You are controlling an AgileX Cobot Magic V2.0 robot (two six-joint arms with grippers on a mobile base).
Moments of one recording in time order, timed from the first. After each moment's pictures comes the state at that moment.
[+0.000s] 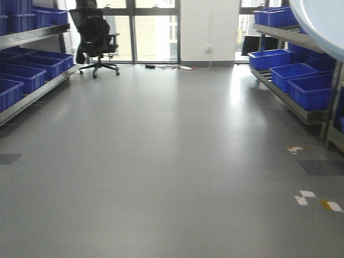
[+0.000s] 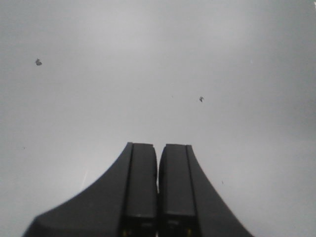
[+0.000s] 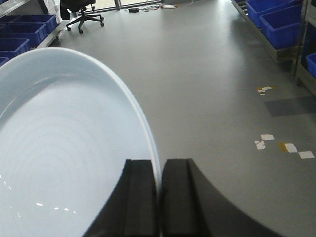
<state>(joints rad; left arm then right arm) -0.19 0.71 -0.42 0.08 0.58 -0.16 0.00 0.39 -0.53 0.00 0.44 0.22</state>
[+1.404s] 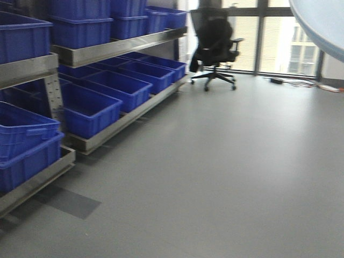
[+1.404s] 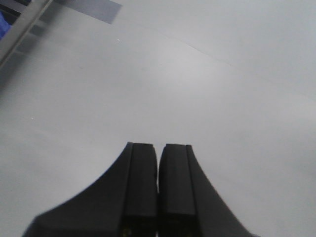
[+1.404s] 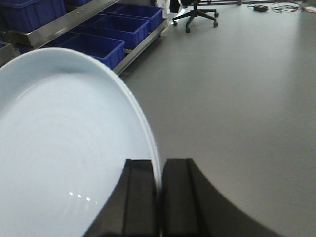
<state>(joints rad) -0.19 0.71 -0.42 0.08 0.58 -0.16 0.00 0.39 -0.53 0.00 0.44 0.22</state>
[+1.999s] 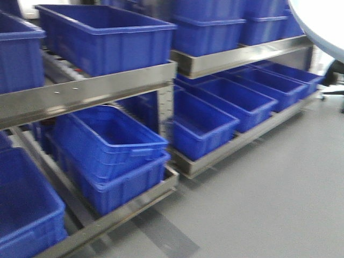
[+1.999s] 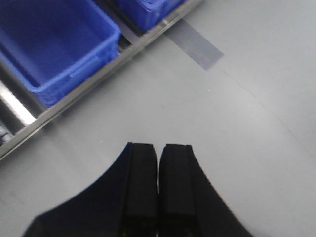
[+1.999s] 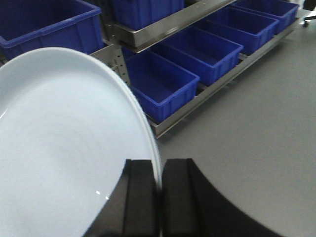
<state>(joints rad) -0.19 0.71 -0.42 0.08 0.58 -0.16 0.00 0.39 -0.53 0.00 0.44 0.22</state>
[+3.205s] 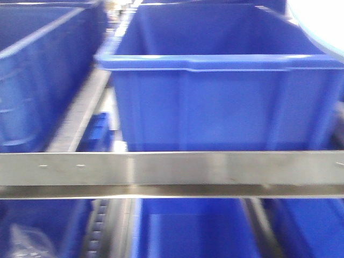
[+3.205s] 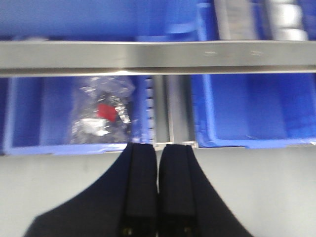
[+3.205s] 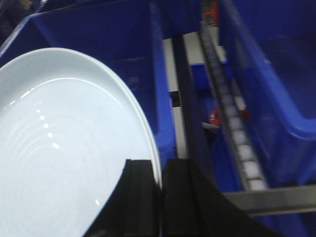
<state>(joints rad) -0.19 0.71 -0.42 0.08 0.58 -0.16 0.00 0.39 -0.53 0.00 0.44 0.22</state>
